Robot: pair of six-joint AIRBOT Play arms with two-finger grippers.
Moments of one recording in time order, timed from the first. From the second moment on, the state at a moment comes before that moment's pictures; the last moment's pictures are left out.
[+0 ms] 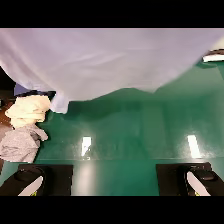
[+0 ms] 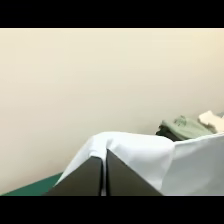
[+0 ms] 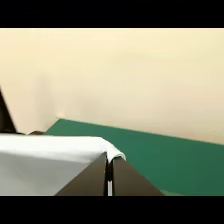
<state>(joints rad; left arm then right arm) -0.20 -0.88 2.17 1.20 -1.08 -1.43 -0.05 -0.76 1.79 -1.06 1.06 1.46</state>
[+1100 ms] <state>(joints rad) -0.18 -1.65 1.83 1.12 -1.09 -1.40 -0.05 -1.47 1.65 -1.41 1.29 1.63</state>
